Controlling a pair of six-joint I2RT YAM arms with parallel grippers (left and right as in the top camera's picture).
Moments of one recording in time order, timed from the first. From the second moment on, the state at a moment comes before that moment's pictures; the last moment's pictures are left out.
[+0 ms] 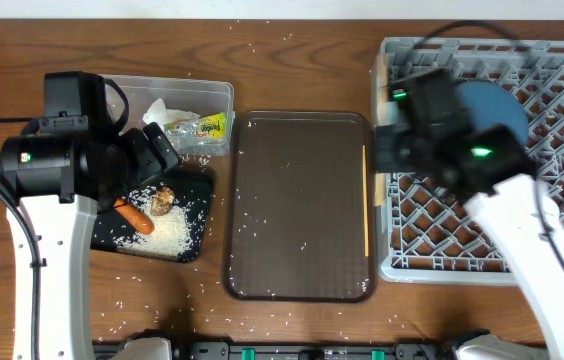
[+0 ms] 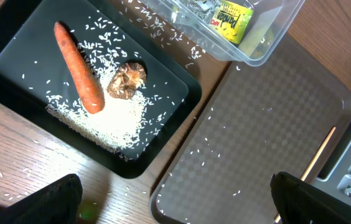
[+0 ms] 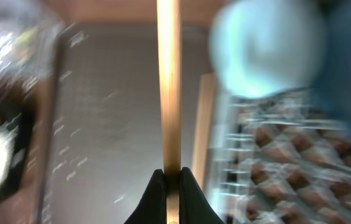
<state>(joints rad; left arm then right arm) 0.07 1.34 1.53 -1.39 0.10 -0.51 0.35 1.41 1.45 -1.05 0.02 0.36</state>
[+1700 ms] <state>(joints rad) 0.07 1.34 1.53 -1.39 0.09 -0.51 -0.29 1.65 1.44 -0.87 0.51 -0.06</state>
